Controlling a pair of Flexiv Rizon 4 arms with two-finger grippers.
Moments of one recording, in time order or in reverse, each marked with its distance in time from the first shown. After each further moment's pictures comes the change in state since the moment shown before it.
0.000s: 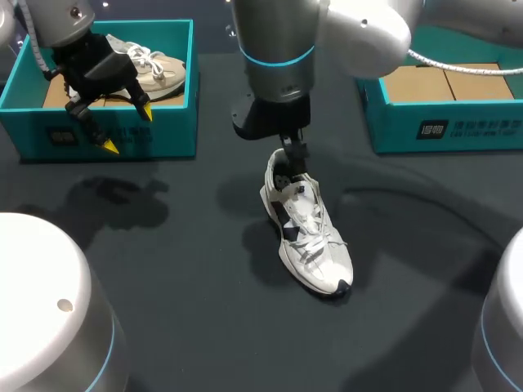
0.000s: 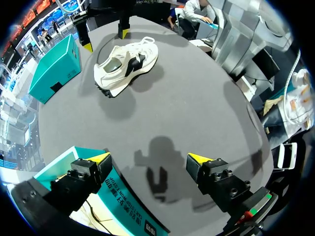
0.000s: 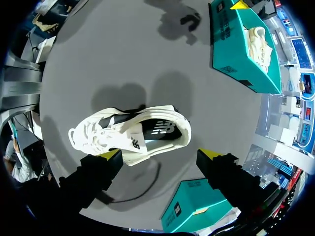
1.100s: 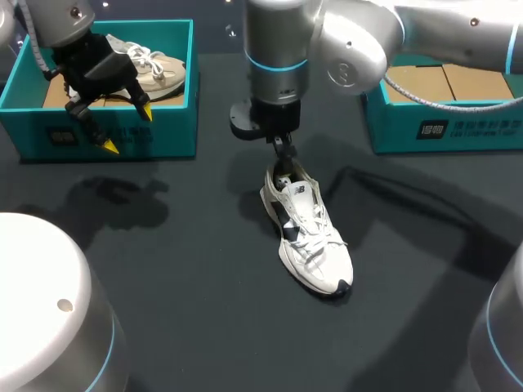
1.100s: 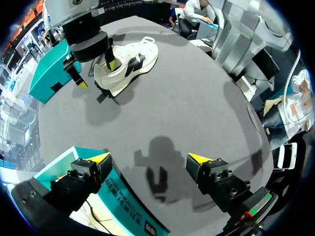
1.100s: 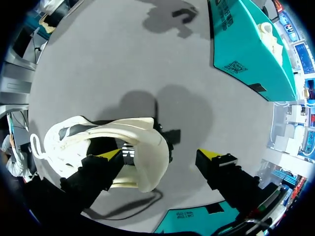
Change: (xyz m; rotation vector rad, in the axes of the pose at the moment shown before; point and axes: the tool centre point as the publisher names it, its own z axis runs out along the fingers) left arm 0.000 0.000 0.000 0.000 0.000 0.000; right arm -0.049 0.016 0.088 -0.107 0.047 -0.033
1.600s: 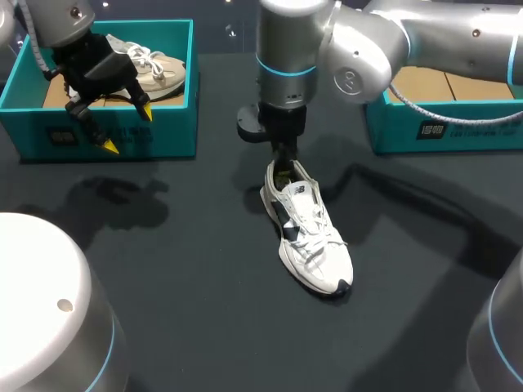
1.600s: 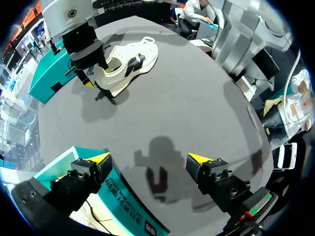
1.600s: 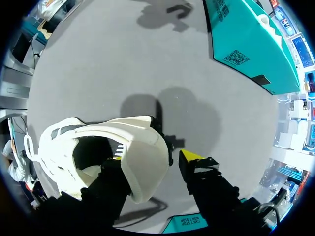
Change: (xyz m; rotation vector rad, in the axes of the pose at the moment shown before) left arm 0.000 0.000 0.000 0.000 0.000 0.000; right arm -0.002 -0.007 0.021 -0.041 0.025 0.041
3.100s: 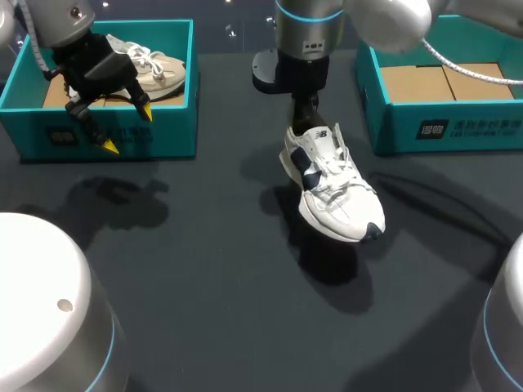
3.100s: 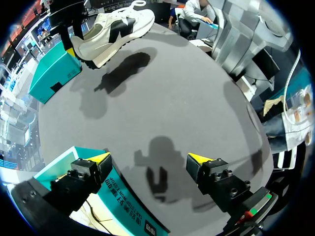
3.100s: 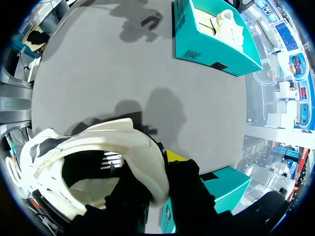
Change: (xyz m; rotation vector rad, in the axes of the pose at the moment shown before) left arm 0.000 0.000 0.000 0.000 0.000 0.000; right arm -0.013 -0.033 -0.110 0.049 -0.122 0.131
